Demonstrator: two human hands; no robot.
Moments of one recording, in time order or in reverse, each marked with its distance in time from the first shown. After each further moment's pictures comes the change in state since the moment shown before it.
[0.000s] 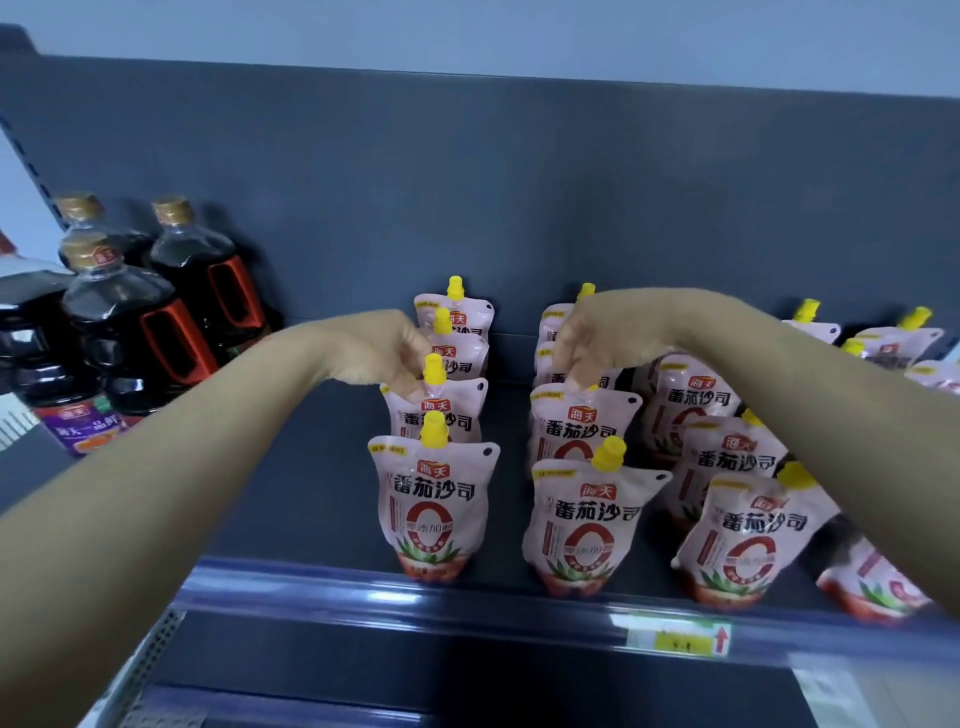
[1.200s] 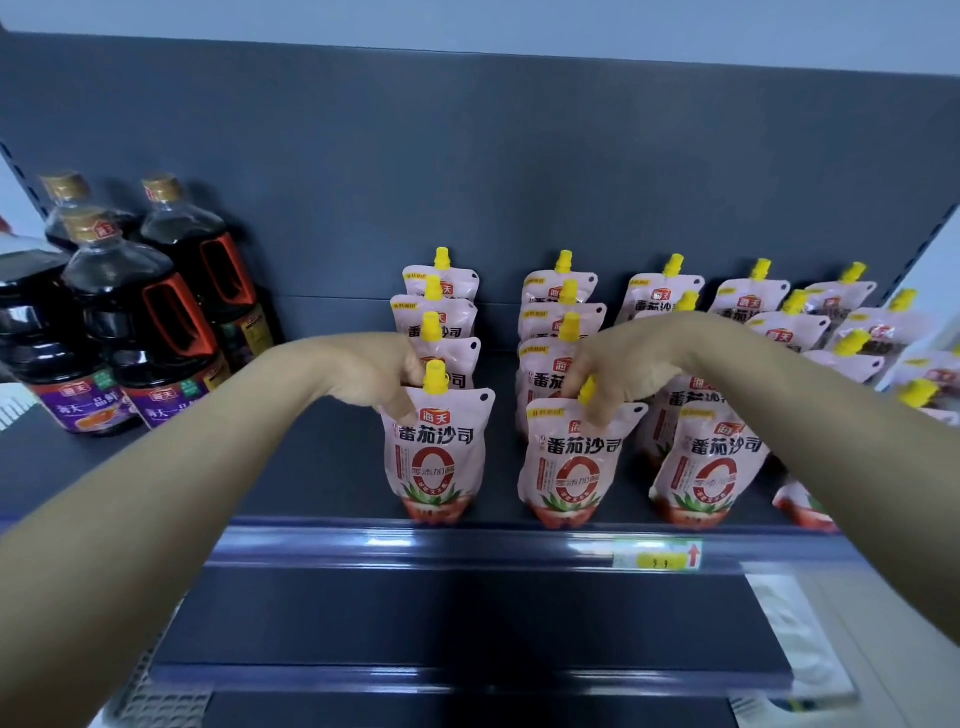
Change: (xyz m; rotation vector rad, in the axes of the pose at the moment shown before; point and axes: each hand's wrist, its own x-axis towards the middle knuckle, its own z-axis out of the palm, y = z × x) left_hand -0.066 0.038 0.029 0.299 -0.093 -0.075; right_hand -0.051 -0.019 0.044 -0.064 -0.246 0.112
